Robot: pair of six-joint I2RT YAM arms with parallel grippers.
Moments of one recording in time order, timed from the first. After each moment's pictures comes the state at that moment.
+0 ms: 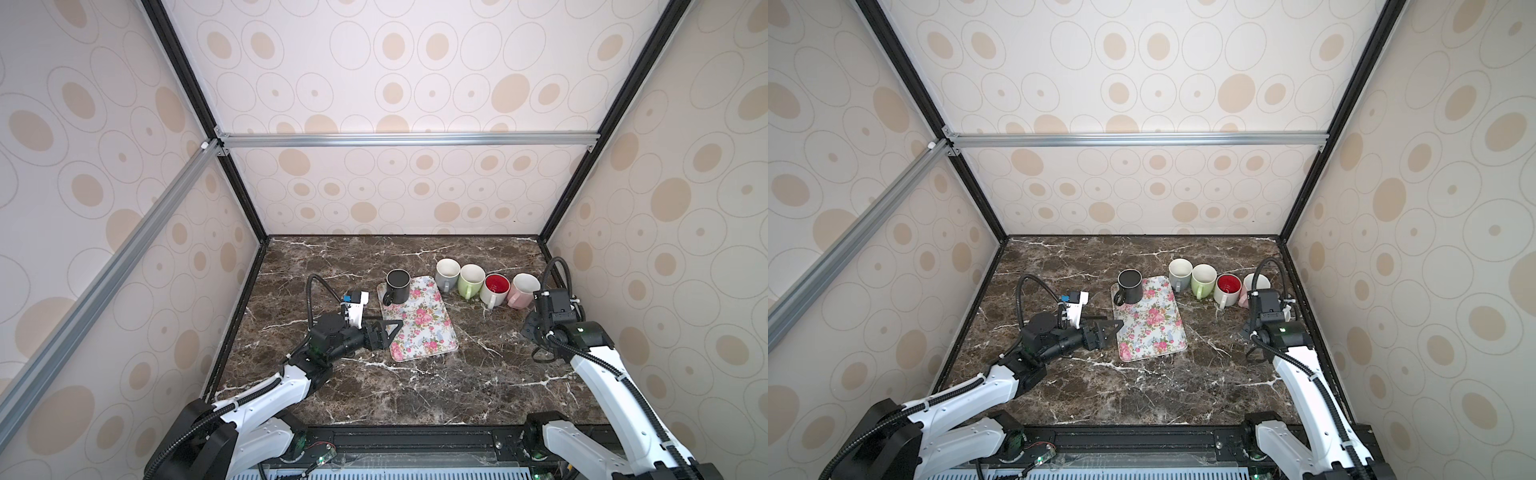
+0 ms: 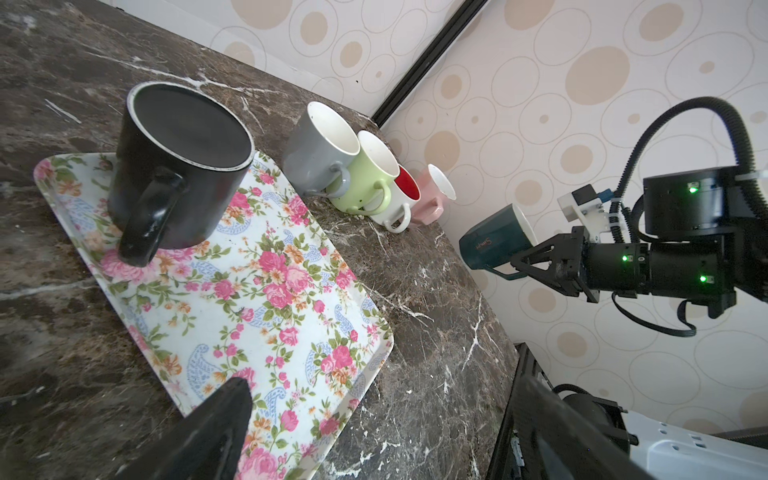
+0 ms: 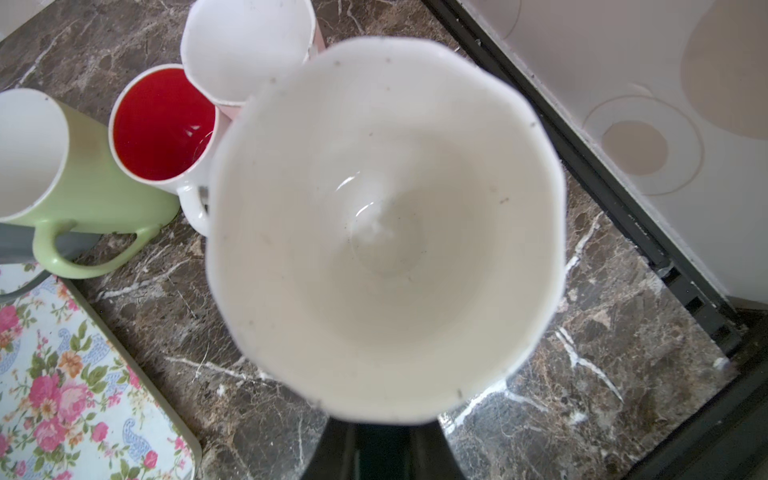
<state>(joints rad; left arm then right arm) -0.58 1.09 0.39 0.47 0.37 -0.66 0.06 0.99 0.88 -0.93 0.33 0.65</state>
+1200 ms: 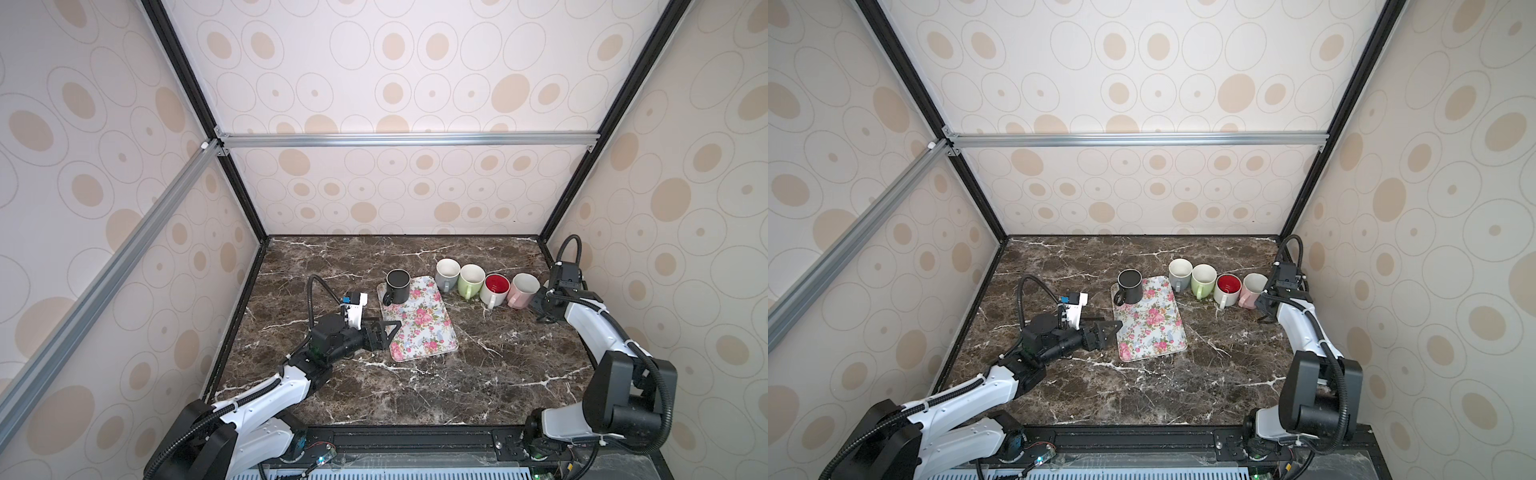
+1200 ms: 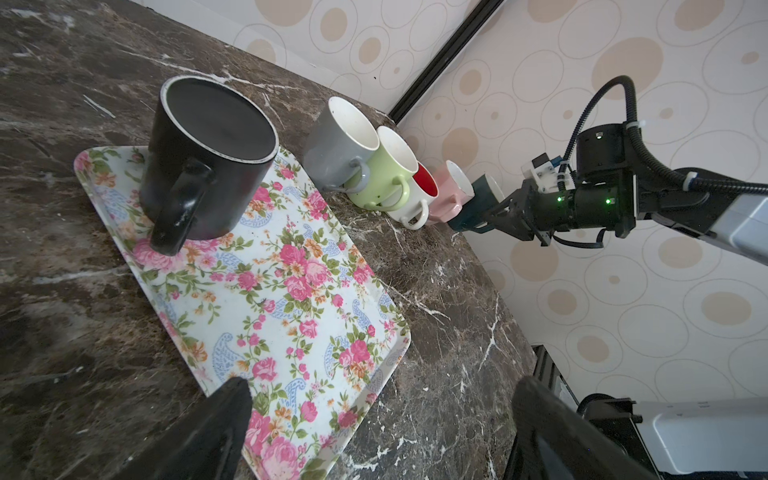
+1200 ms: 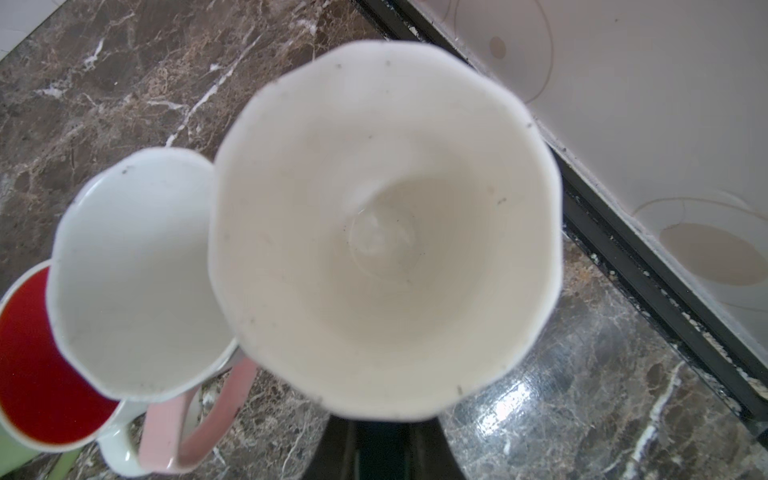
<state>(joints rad) -0.58 1.08 0.39 0.43 0.34 -0.65 -0.20 1.45 1.00 -0.56 0.21 0.48</state>
